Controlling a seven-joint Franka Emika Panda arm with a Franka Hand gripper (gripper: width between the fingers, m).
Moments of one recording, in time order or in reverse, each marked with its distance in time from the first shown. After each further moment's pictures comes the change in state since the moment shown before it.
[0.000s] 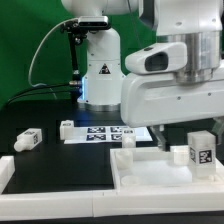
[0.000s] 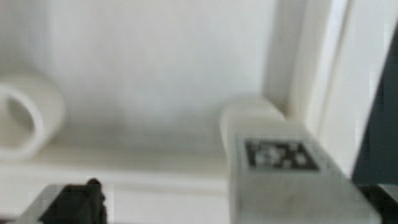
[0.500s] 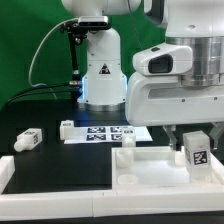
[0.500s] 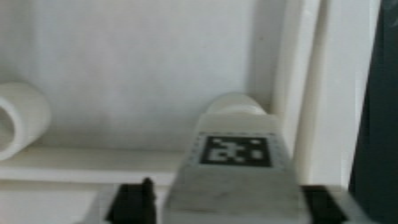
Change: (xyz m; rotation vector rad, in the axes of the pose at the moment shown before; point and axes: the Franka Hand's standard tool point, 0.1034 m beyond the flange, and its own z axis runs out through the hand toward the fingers) arm 0.005 -0.005 0.001 -0.007 0.013 0.130
